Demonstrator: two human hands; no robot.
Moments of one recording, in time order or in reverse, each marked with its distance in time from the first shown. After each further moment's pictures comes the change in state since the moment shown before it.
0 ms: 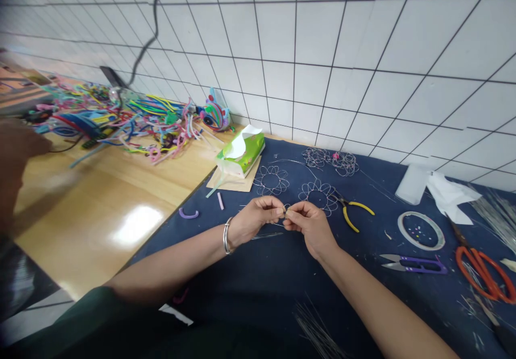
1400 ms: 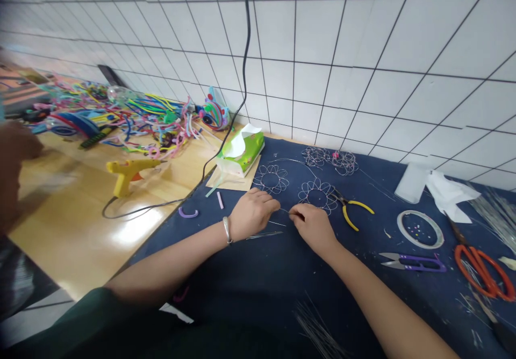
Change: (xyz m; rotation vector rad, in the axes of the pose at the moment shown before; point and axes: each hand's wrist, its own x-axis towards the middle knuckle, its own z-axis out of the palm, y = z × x) left_hand -0.004 0.026 -0.008 1.699 -0.058 0.576; right_hand 0.006 -0.005 -0.015 -1.126 0.015 -0.385
